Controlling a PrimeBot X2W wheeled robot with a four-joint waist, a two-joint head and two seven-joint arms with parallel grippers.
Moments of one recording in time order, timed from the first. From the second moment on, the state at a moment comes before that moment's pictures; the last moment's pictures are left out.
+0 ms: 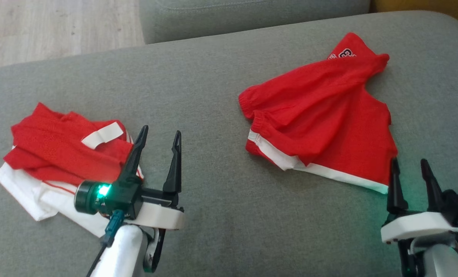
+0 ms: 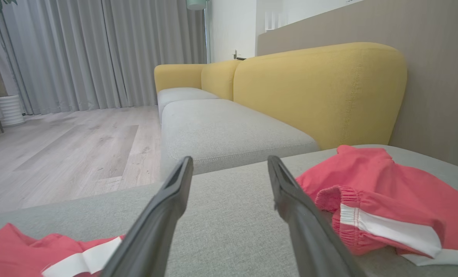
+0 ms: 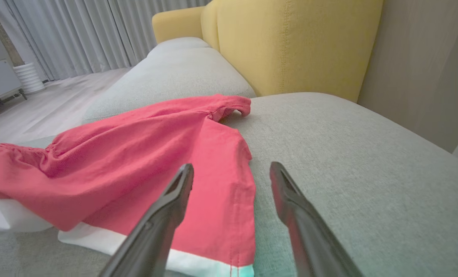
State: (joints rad) left arm -0.22 0.06 -0.30 0.26 -0.11 0.03 -0.26; right arm -0.07 -0.04 -0.14 0.37 0.11 0.13 -0.25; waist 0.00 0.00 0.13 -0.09
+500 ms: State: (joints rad) left arm -0.22 0.05 -0.30 0.27 -0.10 0.02 -0.26; right arm -0.07 -0.04 -0.17 0.48 0.10 0.13 -0.20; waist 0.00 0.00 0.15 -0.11
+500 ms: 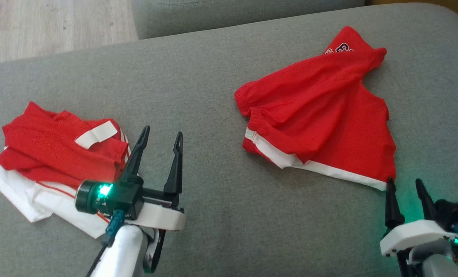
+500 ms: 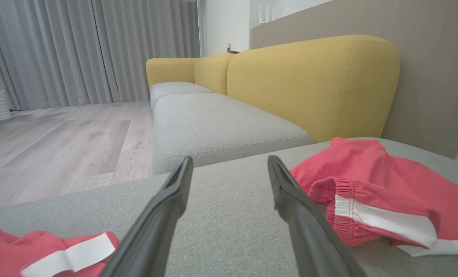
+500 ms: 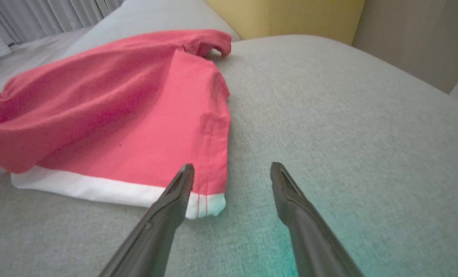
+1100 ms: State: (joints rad) left arm -0.22 0.05 -0.30 0.28 -0.10 0.01 -0.26; right arm -0.11 -0.04 -0.14 0.60 0.07 0.13 -0.15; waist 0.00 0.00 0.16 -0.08
